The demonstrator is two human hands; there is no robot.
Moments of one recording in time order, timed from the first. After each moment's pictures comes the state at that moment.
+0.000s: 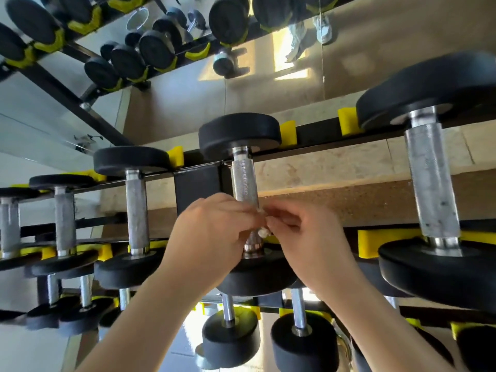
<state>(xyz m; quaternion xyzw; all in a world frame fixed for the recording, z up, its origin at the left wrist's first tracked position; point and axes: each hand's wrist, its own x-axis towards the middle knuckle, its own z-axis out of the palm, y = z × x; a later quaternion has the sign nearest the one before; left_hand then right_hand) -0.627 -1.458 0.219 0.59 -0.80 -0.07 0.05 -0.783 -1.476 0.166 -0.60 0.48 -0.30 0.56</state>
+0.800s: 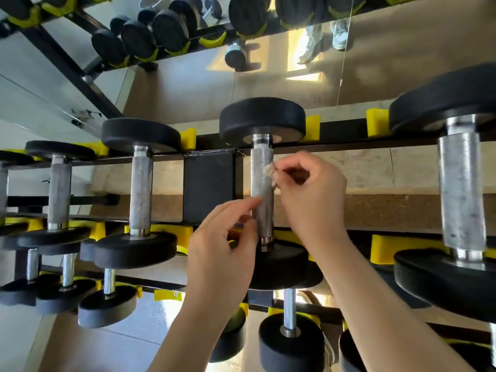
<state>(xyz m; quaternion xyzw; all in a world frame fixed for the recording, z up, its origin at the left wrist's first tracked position) -0.651 -1.415 0.199 0.77 -0.51 -0.20 0.32 -0.745 -1.509 0.161 -0.61 0.53 -0.43 0.41</state>
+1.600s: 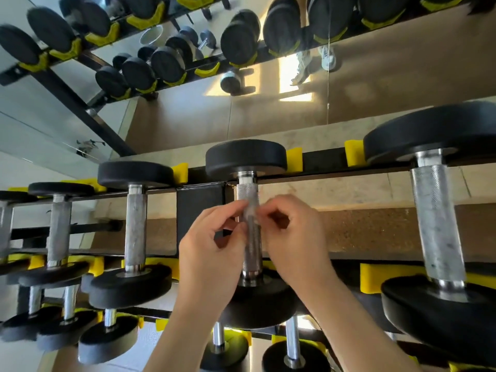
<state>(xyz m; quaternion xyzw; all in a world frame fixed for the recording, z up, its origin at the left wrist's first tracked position) -0.647 -1.455 0.207 0.77 -0.48 -0.23 0.35 -0.751 -1.506 0.160 -0.64 0.48 -0.38 0.46</state>
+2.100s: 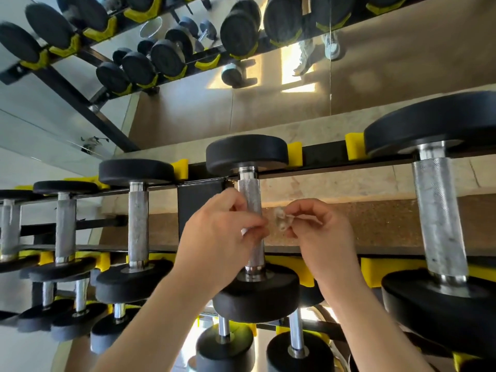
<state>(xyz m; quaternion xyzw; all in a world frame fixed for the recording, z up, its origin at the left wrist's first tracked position) -0.635 -1.477 0.212 0.70 -0.71 -0.09 0.09 -0.778 -1.505 0.157 -0.39 0.52 -0.38 0.66</state>
